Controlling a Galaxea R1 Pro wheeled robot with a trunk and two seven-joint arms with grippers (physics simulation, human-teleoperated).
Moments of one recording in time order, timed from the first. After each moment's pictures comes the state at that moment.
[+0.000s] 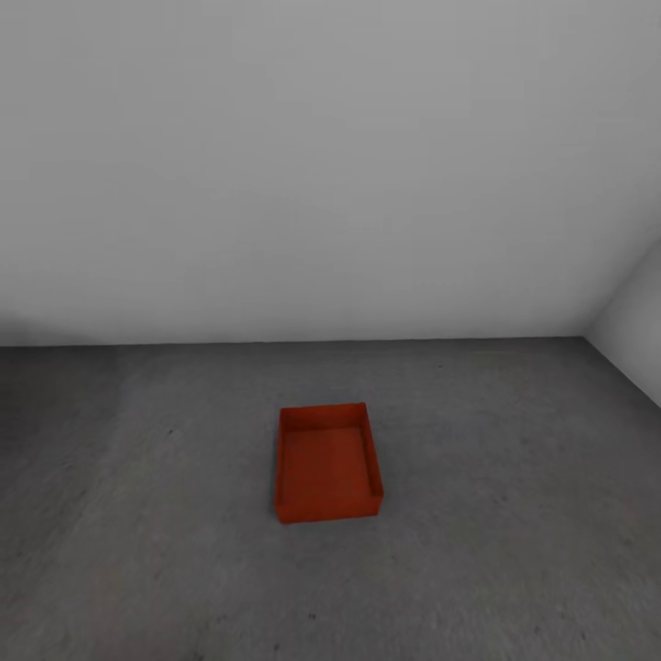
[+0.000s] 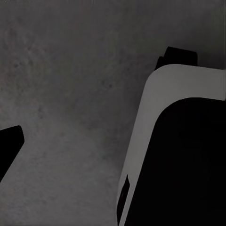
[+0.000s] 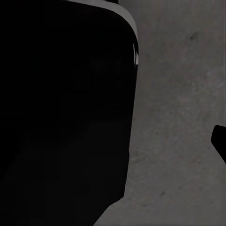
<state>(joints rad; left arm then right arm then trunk) -0.27 0.09 0.12 -0.01 0.06 -0.04 0.11 -0.14 0.02 0.29 0.03 -0.20 -0.21 -0.15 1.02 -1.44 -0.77</state>
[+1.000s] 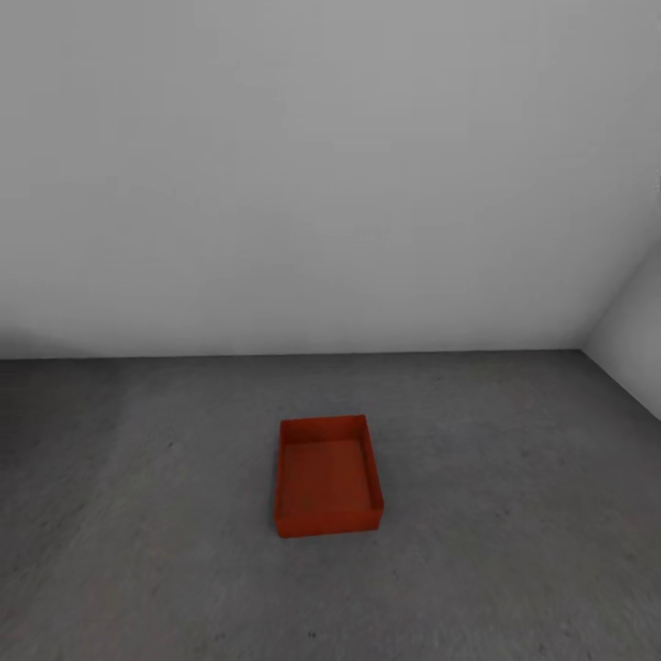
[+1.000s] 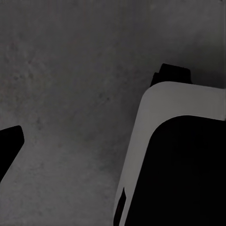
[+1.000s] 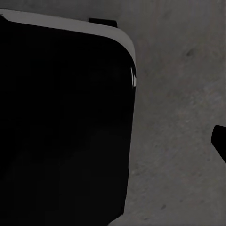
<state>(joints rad) -0.27 0.09 0.12 -0.01 0.06 -0.04 0.11 -0.14 0.02 0.29 0.03 -0.20 -0.22 -0.14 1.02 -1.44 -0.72</state>
